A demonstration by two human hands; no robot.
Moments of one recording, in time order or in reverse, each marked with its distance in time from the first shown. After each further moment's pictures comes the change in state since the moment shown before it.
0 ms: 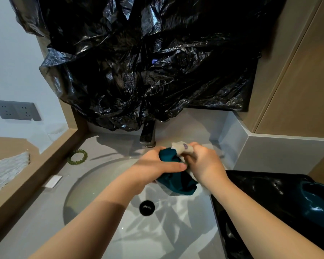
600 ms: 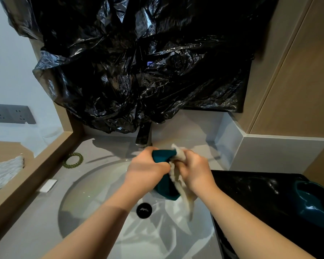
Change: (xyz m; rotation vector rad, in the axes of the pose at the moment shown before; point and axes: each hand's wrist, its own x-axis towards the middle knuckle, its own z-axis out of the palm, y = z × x) left_hand -0.006 0.001 0.013 0.240 0.358 0.044; right_hand -0.008 -0.004 0.019 0.108 0.064 0.011
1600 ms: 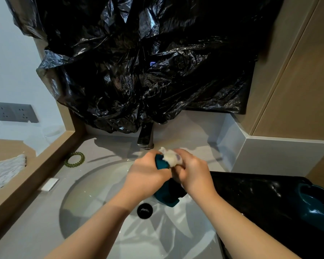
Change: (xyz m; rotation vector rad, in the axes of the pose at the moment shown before) left_hand -0.006 -0.005 -0.004 0.180 -0.025 0.120; right_hand -0.007 0.001 0.002 0.039 0.058 -0.225
